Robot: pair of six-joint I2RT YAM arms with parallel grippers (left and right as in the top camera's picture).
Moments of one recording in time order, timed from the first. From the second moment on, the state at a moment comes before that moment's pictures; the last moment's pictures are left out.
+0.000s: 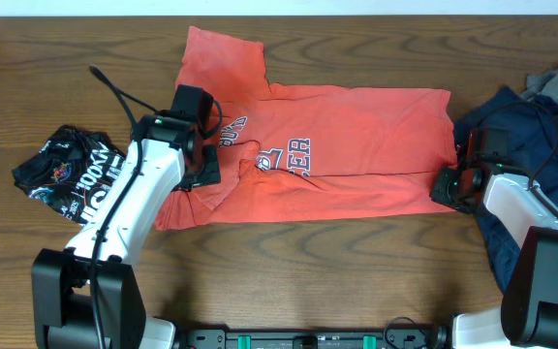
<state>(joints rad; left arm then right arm) -0.21 1.62 1.19 -0.99 -0.11 -0.41 -0.16 1.65 0.81 -0.49 -0.04 0.26</state>
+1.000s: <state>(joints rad) -0.21 1.64 0.84 -0.71 -0.11 -0.44 -0.16 1.65 0.81 -0.32 -0.21 0.24</state>
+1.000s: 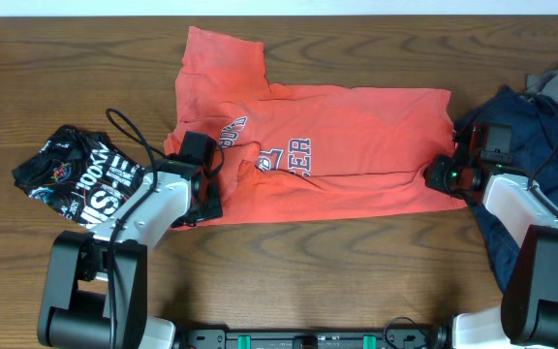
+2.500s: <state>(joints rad) -0.21 1.64 0.84 -0.71 -0.11 -0.44 -0.16 1.65 0.80 -0.20 -0.16 0.67</state>
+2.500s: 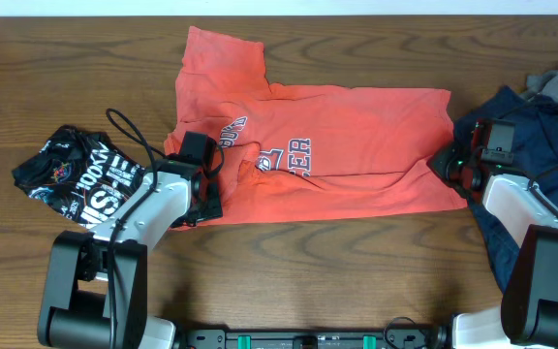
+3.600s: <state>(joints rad) -0.21 1.64 0.84 -0.71 -0.11 -0.44 -0.17 1.65 0.80 -0.14 -0.09 0.77</state>
